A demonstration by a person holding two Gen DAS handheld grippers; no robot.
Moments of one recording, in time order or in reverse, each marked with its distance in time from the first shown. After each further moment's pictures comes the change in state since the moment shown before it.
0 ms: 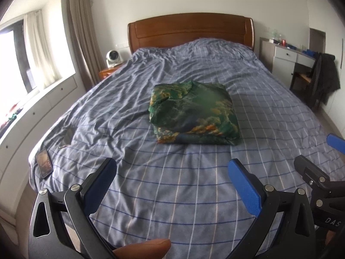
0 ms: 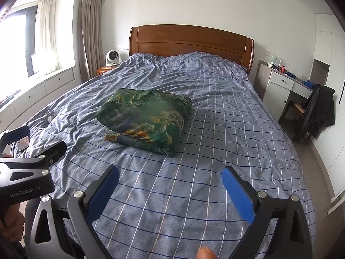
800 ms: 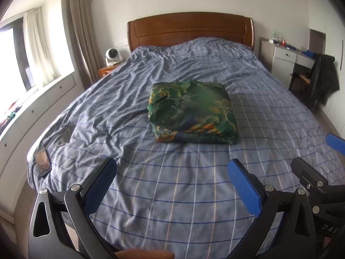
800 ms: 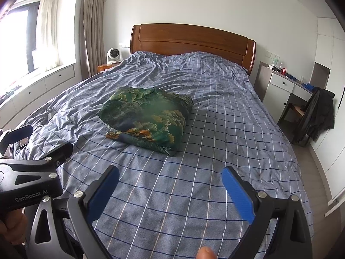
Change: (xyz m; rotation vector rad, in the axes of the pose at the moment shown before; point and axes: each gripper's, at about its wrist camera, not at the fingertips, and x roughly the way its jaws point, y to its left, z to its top) left arm -0.002 -0.001 0.001 -0.008 0.007 -0.009; right arm -0.004 0.008 0.002 -0.023 0.004 -0.005
